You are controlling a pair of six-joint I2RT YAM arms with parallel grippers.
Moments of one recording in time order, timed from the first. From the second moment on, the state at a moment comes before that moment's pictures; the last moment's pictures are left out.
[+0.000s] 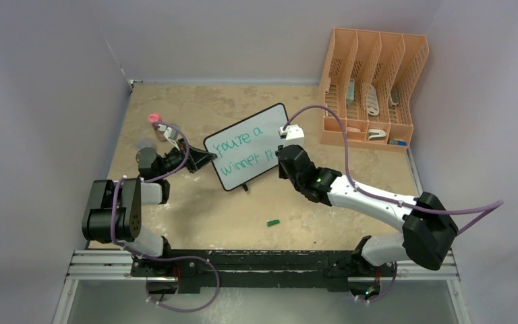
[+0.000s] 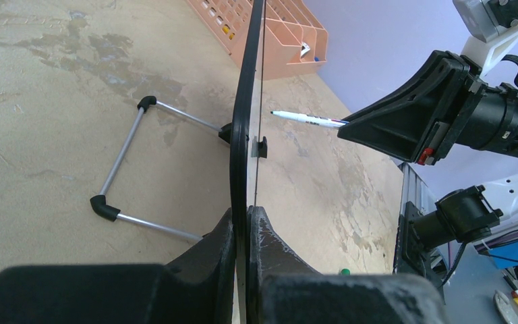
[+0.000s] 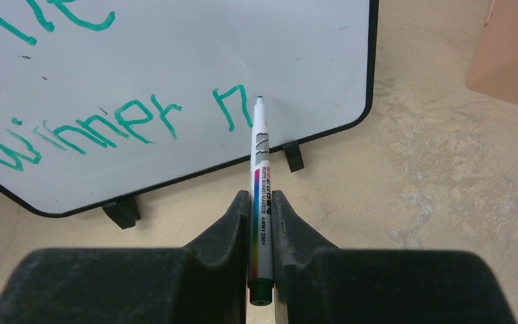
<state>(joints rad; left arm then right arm) 0.06 1.53 0.39 1.19 1.04 -0.67 0.87 1.35 0.86 -0.12 0.50 0.40</state>
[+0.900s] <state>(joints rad) 0.06 1.53 0.39 1.19 1.04 -0.67 0.85 1.39 0.87 -0.08 0.47 0.38</state>
